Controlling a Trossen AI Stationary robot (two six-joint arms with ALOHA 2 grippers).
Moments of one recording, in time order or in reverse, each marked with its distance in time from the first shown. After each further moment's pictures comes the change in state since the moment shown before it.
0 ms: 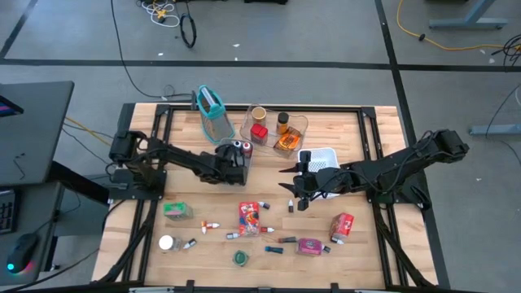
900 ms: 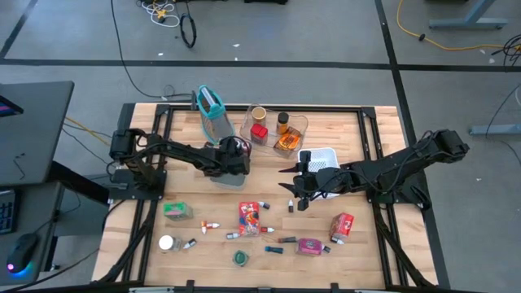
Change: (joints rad) left arm 0.071 -0.014 0.000 0.138 -0.075 0.206; right arm 0.000 0.000 0.000 -0.001 0.000 0.000
